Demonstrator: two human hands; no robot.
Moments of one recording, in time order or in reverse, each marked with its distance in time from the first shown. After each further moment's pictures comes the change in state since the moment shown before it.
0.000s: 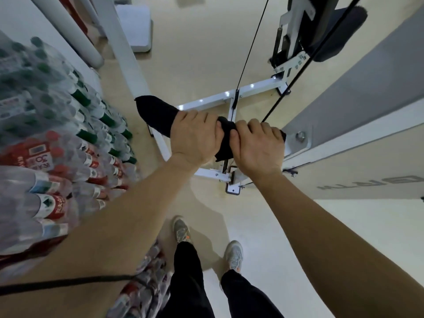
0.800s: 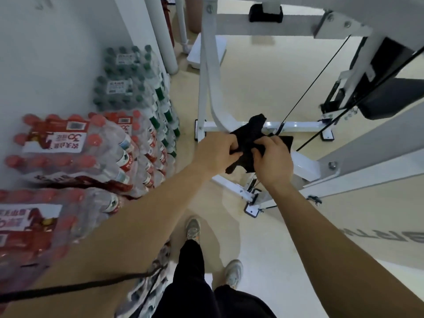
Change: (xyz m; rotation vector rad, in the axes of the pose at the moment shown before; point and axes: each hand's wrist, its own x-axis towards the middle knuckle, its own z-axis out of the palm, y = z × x) left_hand -0.054 -0.033 -0.104 -0.408 -0.366 -0.422; right_hand 0.001 -0.064 -0.064 0.520 -0.323 0.052
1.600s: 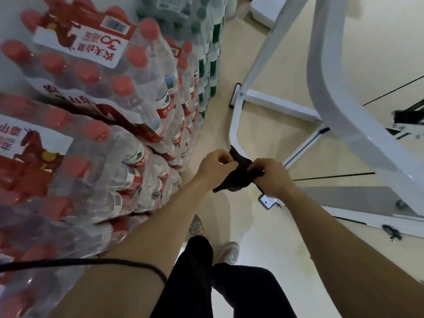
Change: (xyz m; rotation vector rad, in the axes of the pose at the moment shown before) left_hand -0.109 -0.161 0.112 -0.842 0.005 -0.759; right_hand -0.017 -0.003 0.184 -0.049 -0.773 -0.080
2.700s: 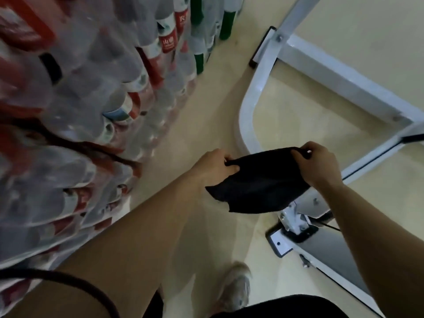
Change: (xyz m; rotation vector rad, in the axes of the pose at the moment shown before) left_hand 0.343 -0.310 0.161 0.250 -0.132 -0.115; right_hand 0.379 0.309 0.156 -0.256 0.283 0.114
